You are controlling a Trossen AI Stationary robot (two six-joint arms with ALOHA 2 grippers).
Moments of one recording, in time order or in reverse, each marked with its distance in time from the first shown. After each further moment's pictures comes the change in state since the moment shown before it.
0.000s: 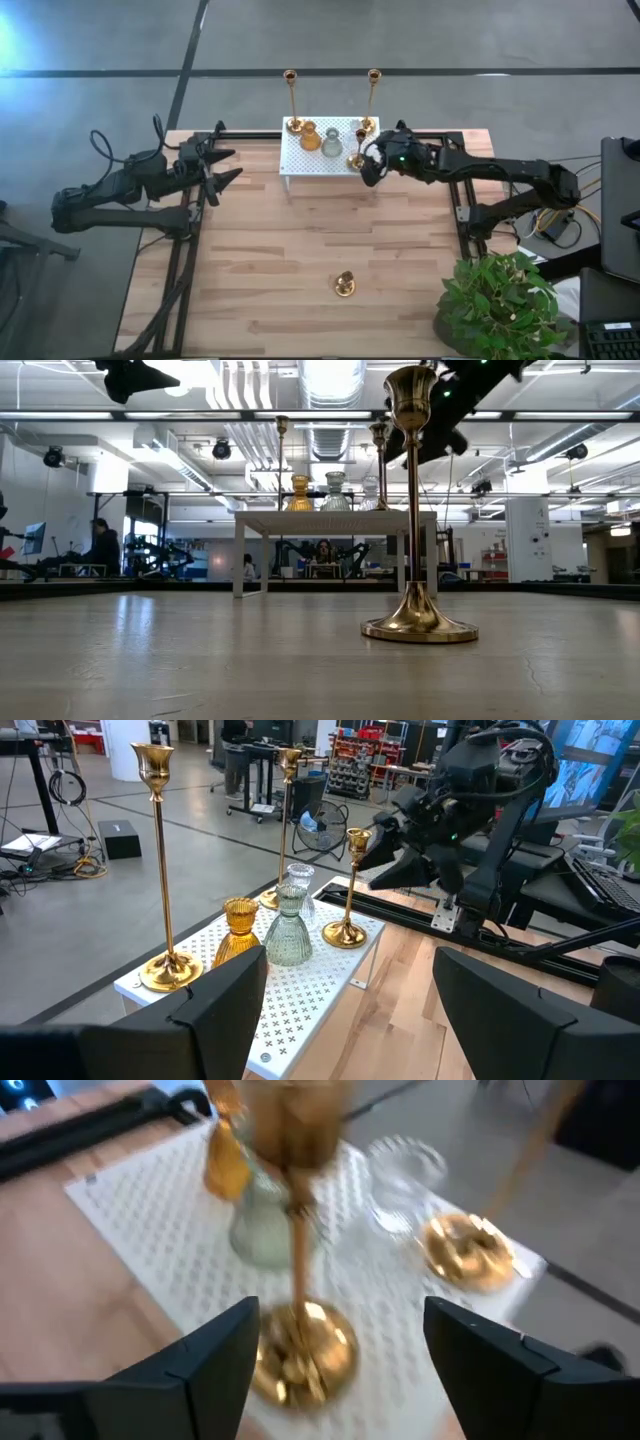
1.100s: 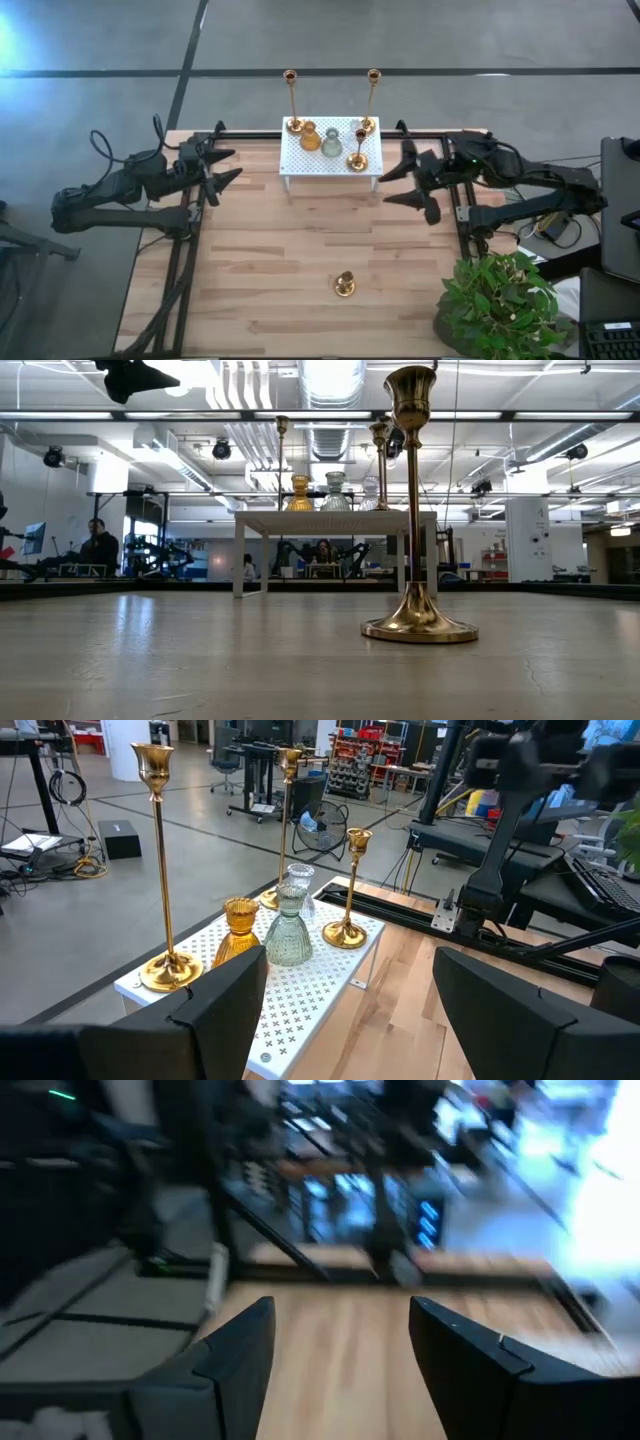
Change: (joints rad) left arm 0.000 0.000 0.000 0.000 0.000 0.000; right arm 0.177 -0.311 0.083 0.054 -0.754 -0.252
